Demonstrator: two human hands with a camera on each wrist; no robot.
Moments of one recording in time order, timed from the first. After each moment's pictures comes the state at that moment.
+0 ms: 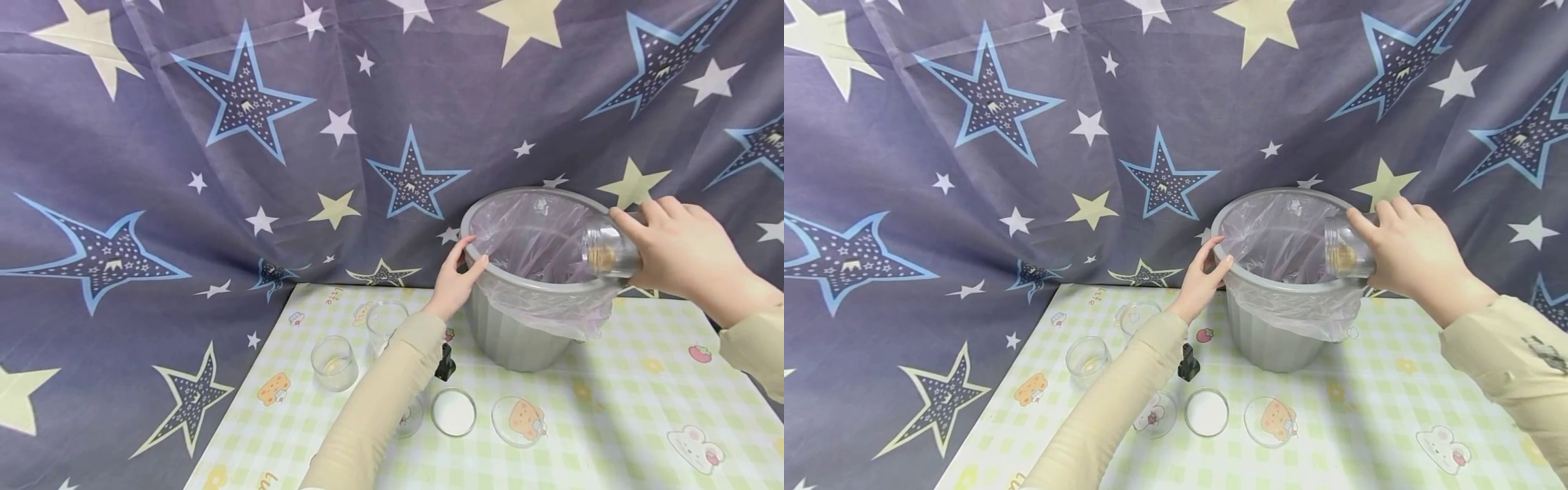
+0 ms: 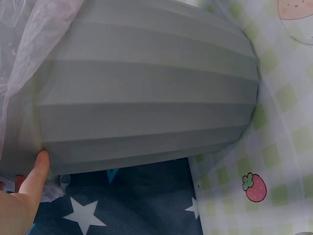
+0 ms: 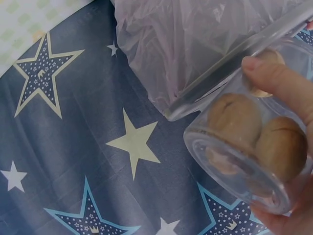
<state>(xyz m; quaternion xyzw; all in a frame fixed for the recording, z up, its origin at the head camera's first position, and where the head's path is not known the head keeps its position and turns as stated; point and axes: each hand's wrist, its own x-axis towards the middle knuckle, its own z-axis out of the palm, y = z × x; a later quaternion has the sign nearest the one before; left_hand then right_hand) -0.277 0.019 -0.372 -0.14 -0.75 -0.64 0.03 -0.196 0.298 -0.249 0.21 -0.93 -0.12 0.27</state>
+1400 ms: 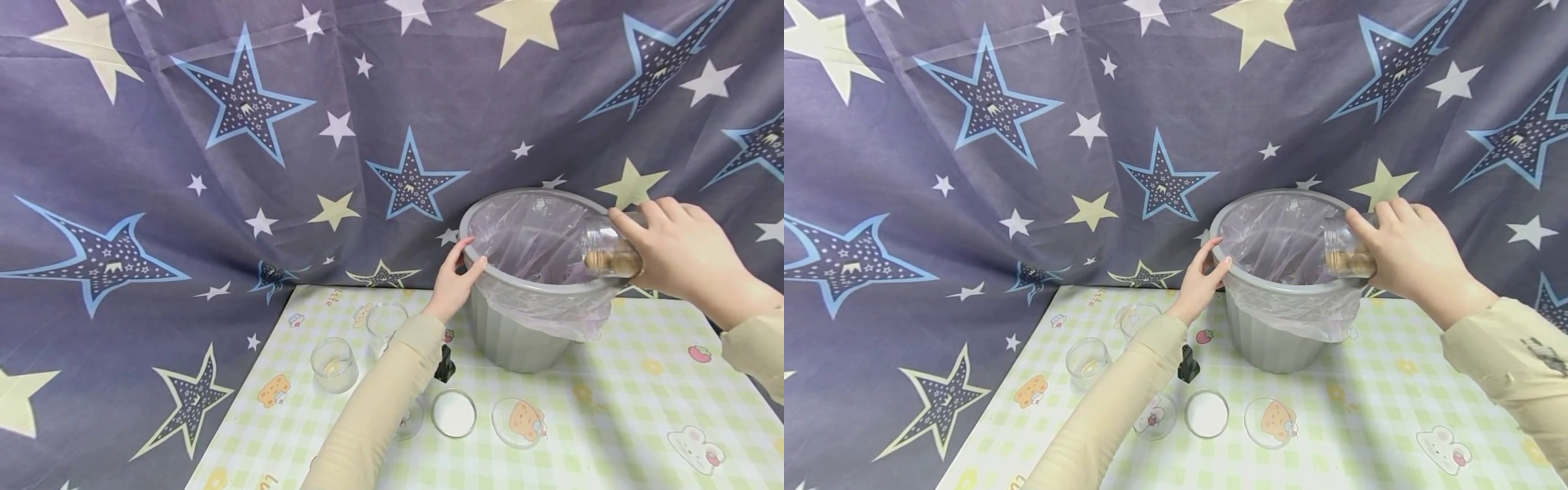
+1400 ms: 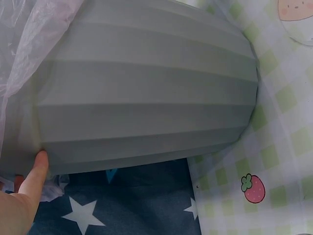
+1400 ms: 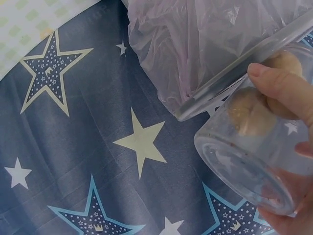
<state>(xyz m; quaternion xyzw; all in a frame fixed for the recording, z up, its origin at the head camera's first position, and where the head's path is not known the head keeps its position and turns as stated) -0.278 0.020 -0.375 -0.14 -0.75 -0.65 0.04 -0.196 0.303 -0.254 0.24 -0.91 -0.12 0.32</state>
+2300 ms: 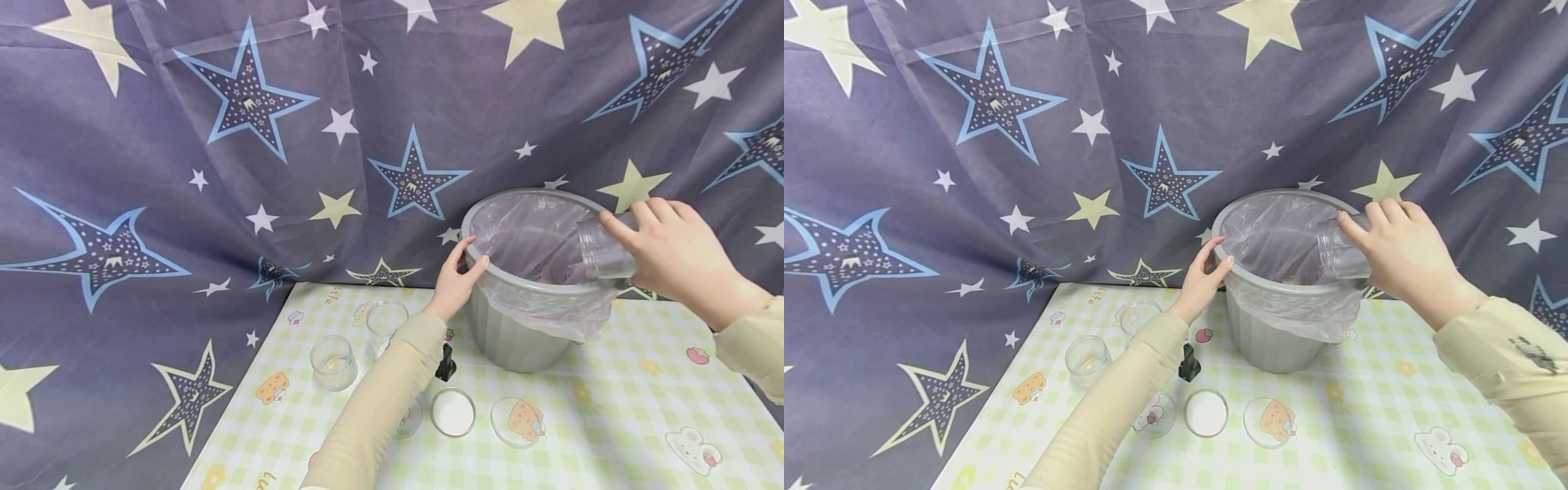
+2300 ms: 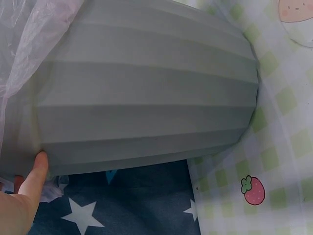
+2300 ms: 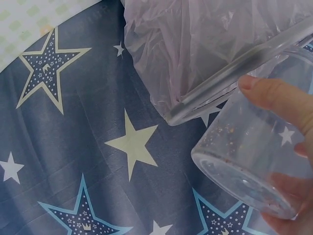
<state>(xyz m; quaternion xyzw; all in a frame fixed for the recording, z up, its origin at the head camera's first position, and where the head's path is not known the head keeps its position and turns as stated) -0.277 0.018 -0.373 -0.15 -0.74 -0.65 0.04 -0.197 0.291 -0.251 0.27 -0.90 -0.14 0.32</state>
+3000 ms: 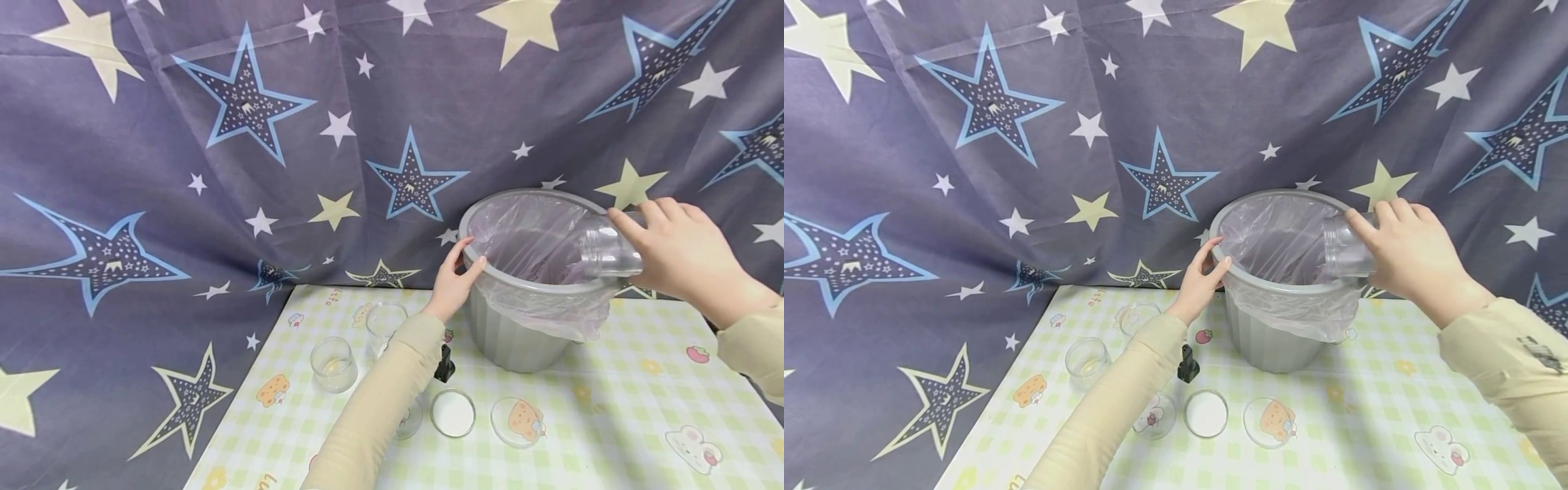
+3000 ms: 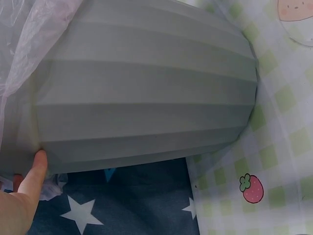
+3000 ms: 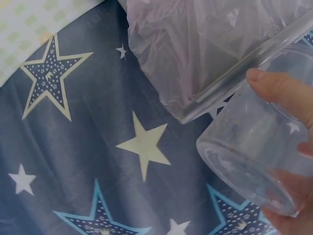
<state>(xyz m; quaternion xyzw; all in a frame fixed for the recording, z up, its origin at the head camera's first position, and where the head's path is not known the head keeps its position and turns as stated) -0.277 0.017 -0.374 -0.15 -0.75 -0.64 0.04 -0.195 0.301 -0.254 0.22 -0.93 -0.11 0.29</state>
